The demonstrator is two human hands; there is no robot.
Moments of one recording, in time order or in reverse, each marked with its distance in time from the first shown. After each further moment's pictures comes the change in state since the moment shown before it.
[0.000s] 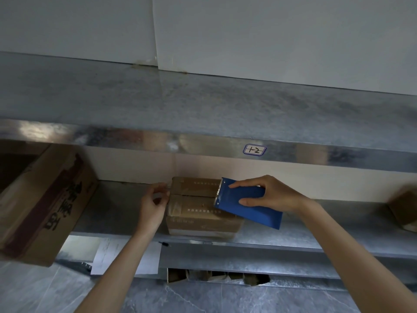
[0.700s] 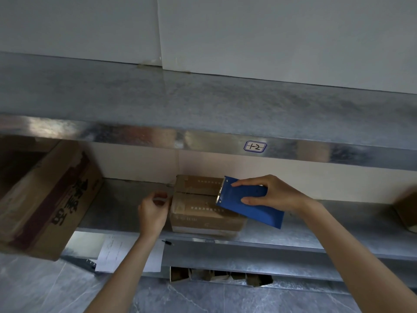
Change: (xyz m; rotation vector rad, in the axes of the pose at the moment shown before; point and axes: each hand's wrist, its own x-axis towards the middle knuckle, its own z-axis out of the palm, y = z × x) left_hand -0.012 -0.014 0.000 0.197 0.133 0.045; right_hand -0.001 0.002 0.002 0.004 0.006 -0.002
